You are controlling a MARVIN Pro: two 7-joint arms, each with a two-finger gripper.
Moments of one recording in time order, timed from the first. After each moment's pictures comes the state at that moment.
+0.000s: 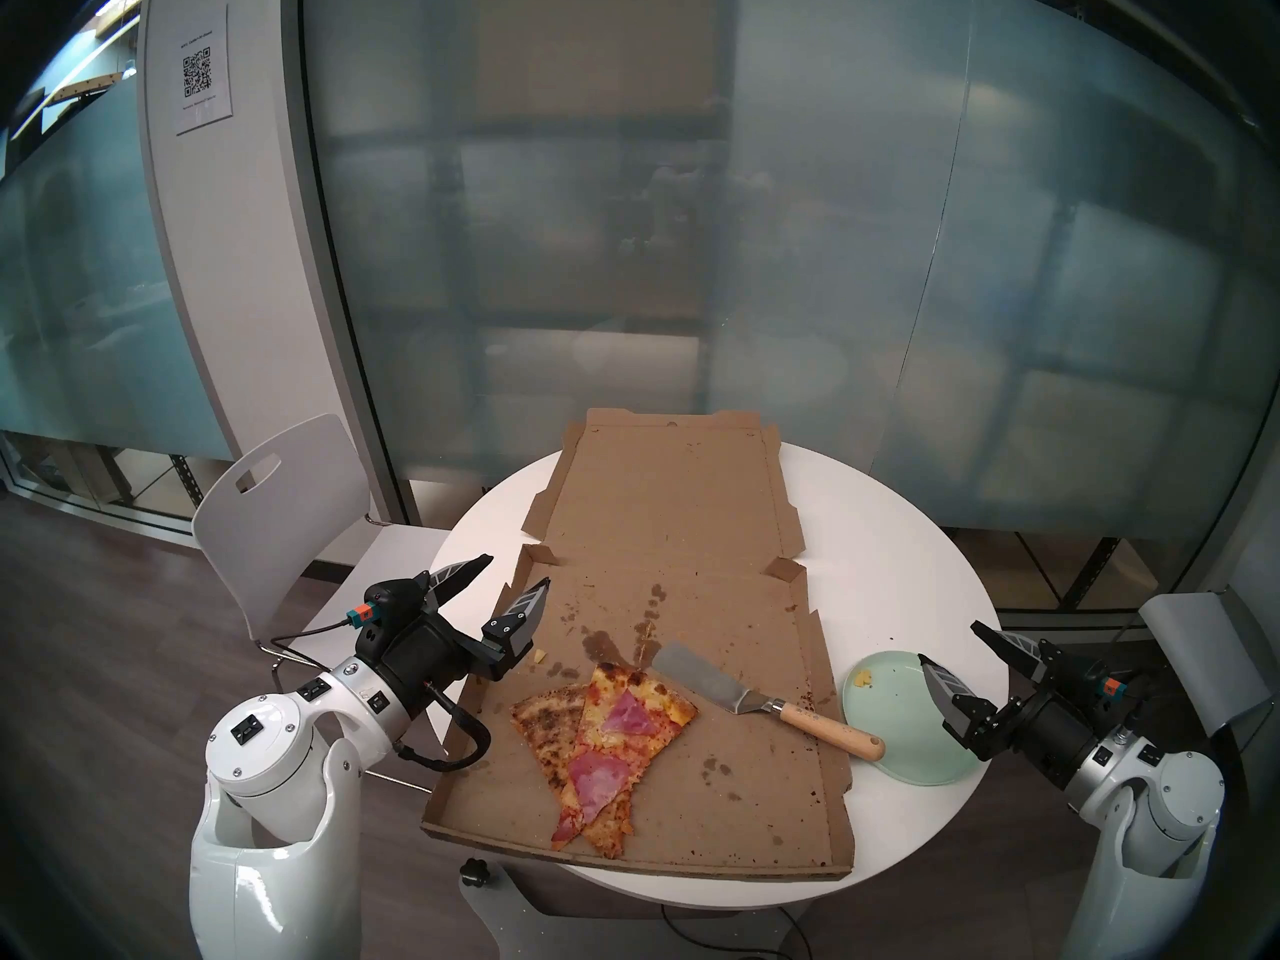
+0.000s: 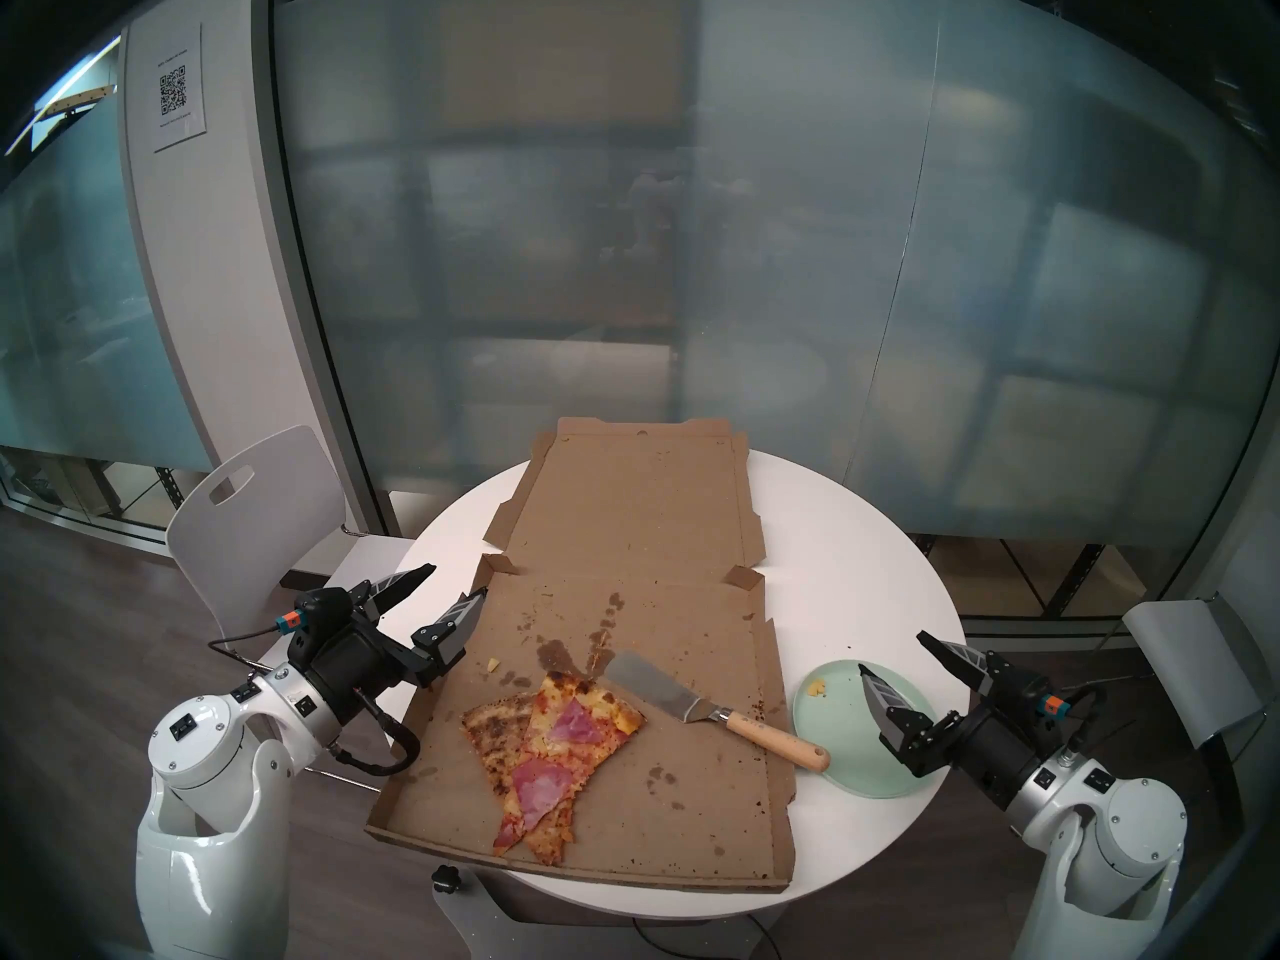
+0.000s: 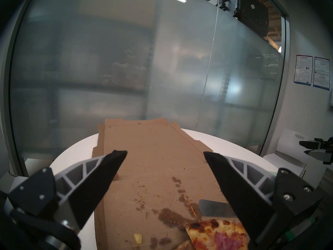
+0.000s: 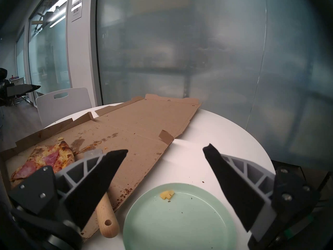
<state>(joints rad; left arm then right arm) 1.98 -1.56 -1.83 -2.11 -0.21 0.27 -0.71 -2.08 -1.63 2.29 -2.17 0.09 0.21 1.03</state>
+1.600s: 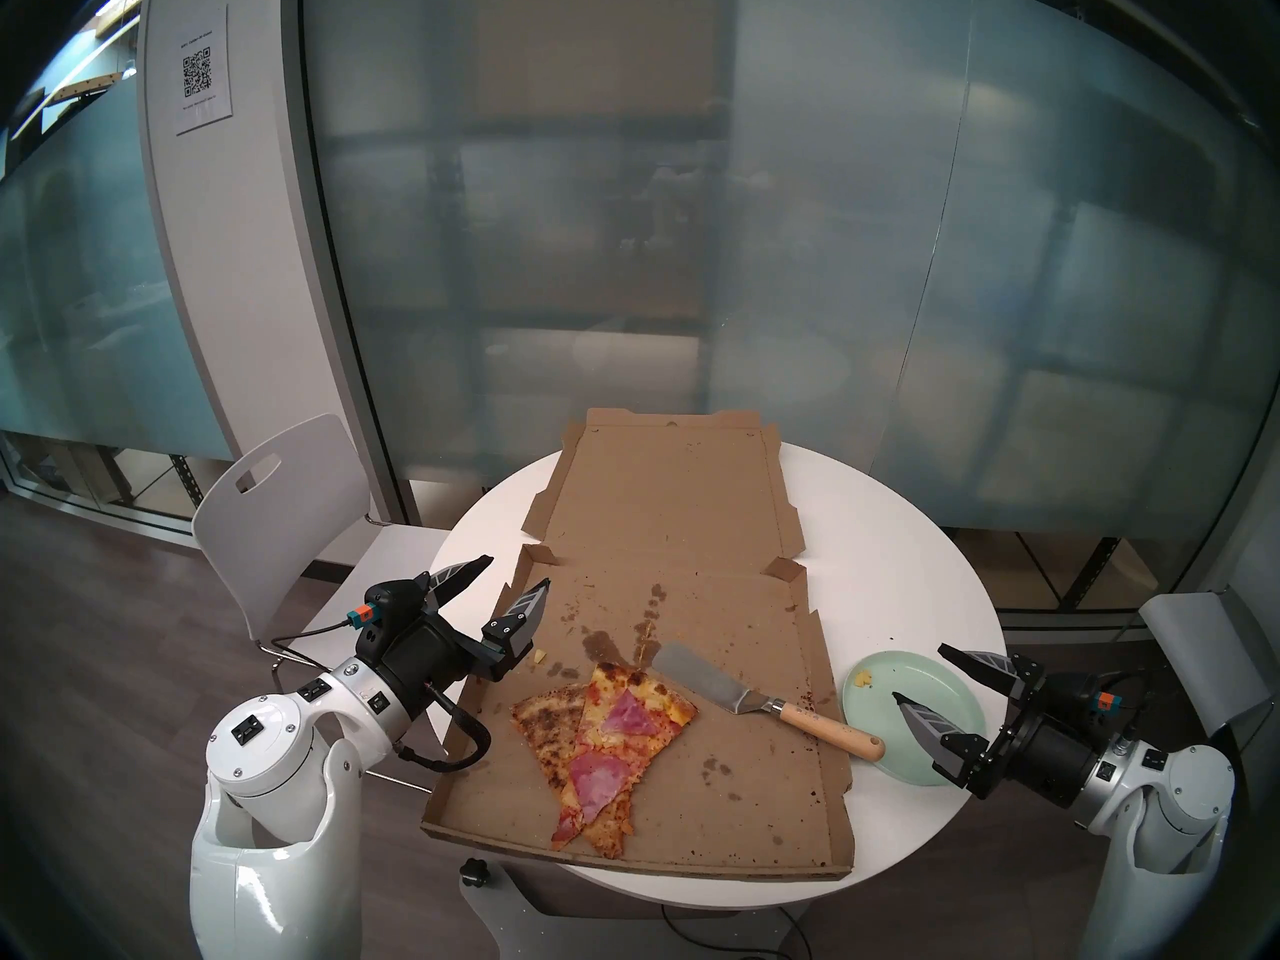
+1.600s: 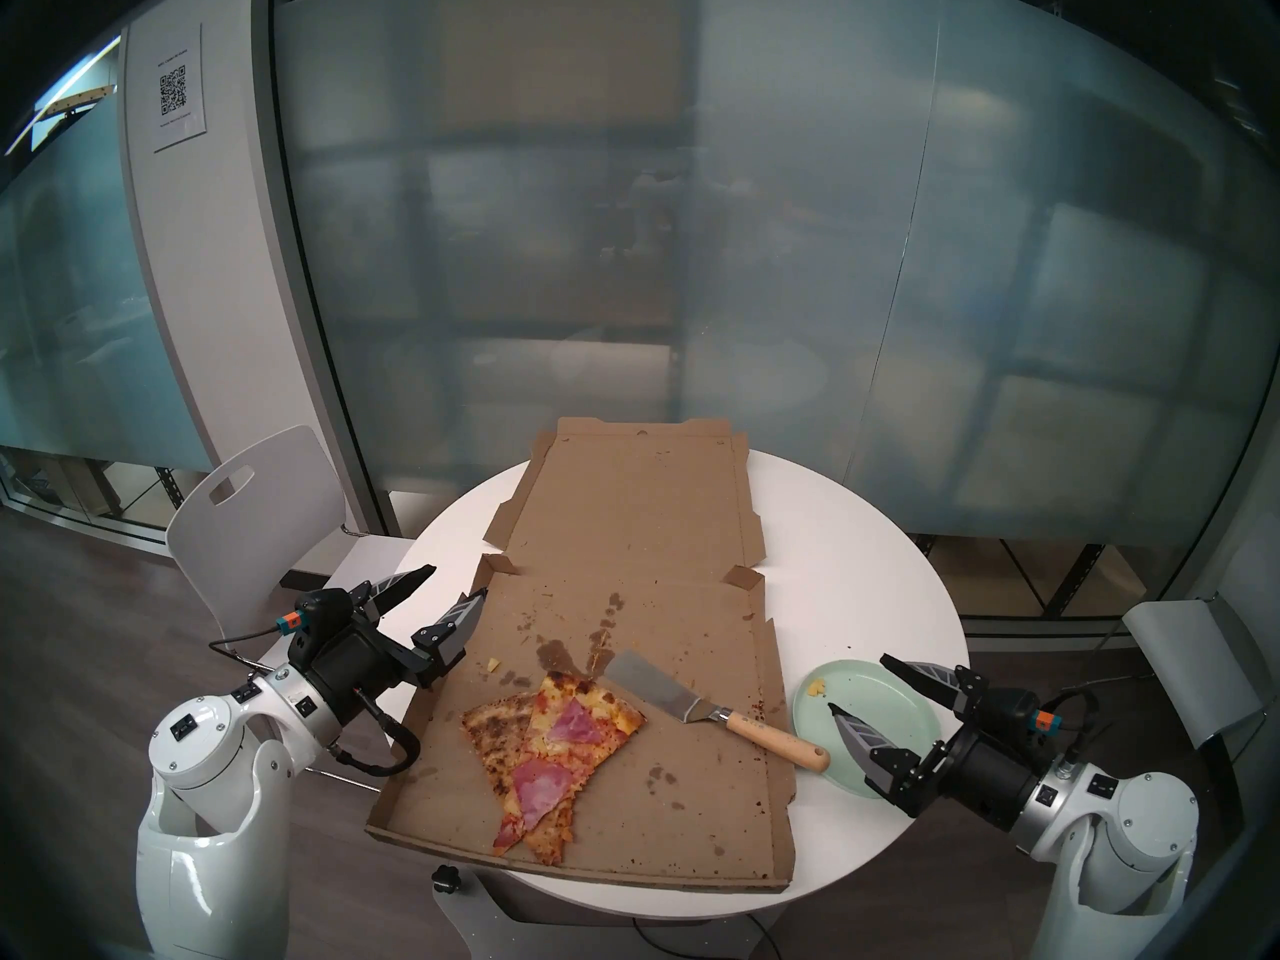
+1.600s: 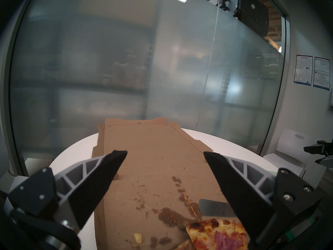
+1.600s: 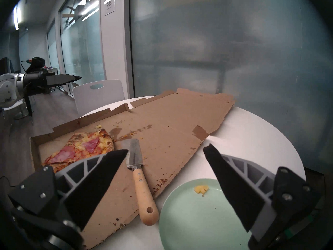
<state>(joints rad) 1.98 -1.56 -1.83 -2.11 -0.21 0.27 -0.71 -2.14 -1.56 2.27 -2.21 0.10 0.23 1.22</state>
